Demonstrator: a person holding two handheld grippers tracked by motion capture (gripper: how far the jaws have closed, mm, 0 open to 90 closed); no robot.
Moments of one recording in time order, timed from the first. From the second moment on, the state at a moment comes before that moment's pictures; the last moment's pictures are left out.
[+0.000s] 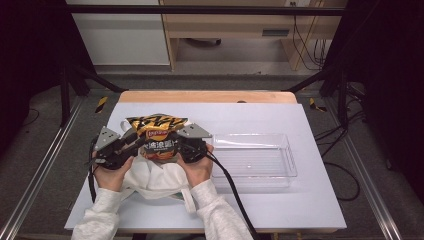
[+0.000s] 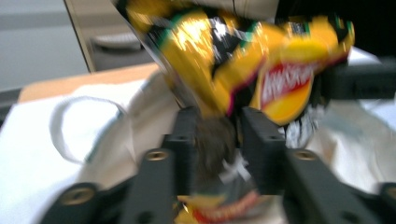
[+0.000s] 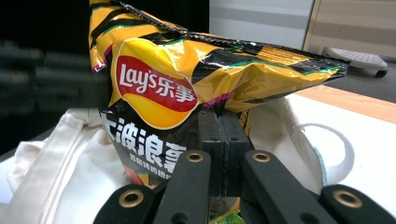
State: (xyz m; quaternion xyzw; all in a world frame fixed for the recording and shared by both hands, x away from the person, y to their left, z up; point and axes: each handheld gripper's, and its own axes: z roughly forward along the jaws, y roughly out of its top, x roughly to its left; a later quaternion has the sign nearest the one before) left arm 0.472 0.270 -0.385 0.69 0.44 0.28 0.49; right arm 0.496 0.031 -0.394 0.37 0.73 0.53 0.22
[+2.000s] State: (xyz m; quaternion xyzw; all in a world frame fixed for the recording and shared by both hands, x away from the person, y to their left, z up) left arm 0.441 0.275 -0.329 0.67 0.41 0.29 0.55; right arm 0.477 0.024 -0.336 0.33 0.70 0.59 0.22
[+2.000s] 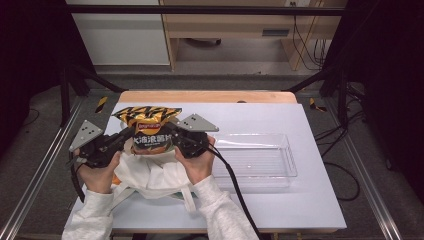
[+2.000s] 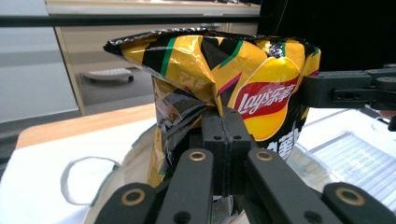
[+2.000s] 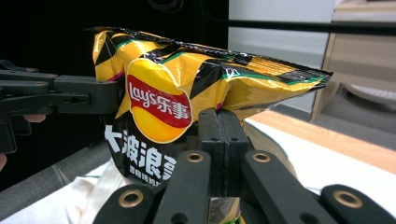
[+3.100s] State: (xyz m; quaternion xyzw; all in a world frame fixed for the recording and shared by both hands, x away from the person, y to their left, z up) left arm 0.414 0.229 -0.292 0.67 0.36 0.28 0.58; right arm 0.437 -0.033 -0.281 0.30 0.70 0.60 0.25
